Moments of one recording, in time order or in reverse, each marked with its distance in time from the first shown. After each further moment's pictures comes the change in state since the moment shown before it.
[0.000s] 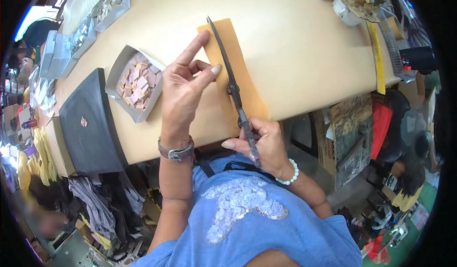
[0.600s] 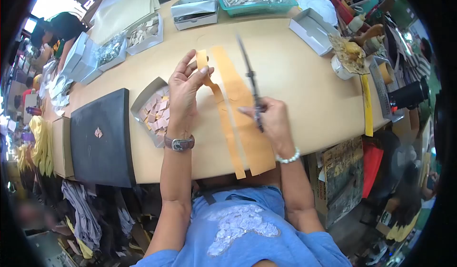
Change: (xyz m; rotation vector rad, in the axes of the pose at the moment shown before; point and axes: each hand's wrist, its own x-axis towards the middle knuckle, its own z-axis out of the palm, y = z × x) left_hand 0.065 0.011 -0.042 -0.149 0.155 0.078; right_hand 0.109 -0.032 -0.021 -0.235 0.157 -0.075
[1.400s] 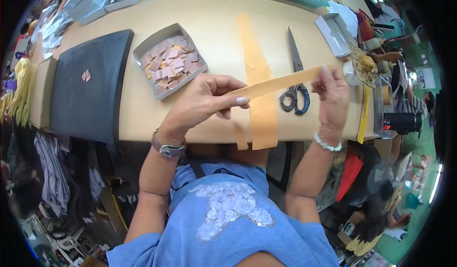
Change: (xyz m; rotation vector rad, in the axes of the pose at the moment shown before) left_hand -0.096 0.033 -0.015 0.146 -0.389 -0.351; right_hand -0.001 -0.031 -0.061 0.396 0.049 -0.217
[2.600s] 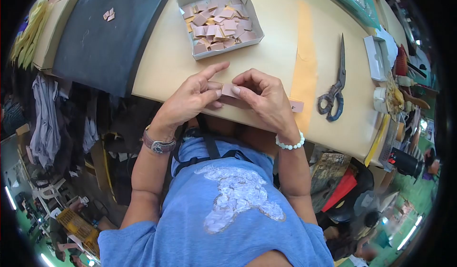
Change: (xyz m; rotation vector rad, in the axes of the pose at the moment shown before) left_hand -0.077 -0.067 -0.049 -0.119 0.225 -0.106; right_hand -0.061 0.073 0.135 -0.204 -0.762 0.199
